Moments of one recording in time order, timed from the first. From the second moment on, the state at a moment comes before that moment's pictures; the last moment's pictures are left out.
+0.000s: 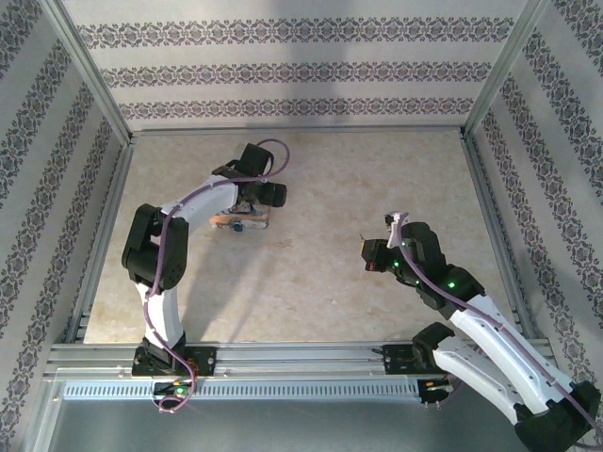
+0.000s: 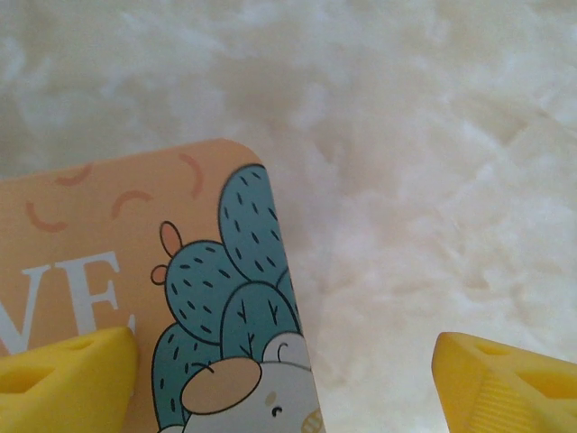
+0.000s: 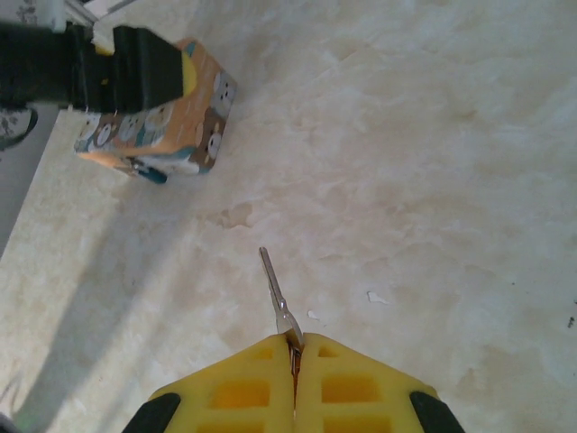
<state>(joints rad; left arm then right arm) -0.41 1.91 1.43 -0.53 -0.02 -0.24 0.49 0.71 0.62 -0.52 -0.13 0.62</state>
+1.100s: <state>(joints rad) -0.76 1.99 1.54 -0.46 0.08 -0.45 0.26 0.66 0.56 -0.57 -0.32 0.63</state>
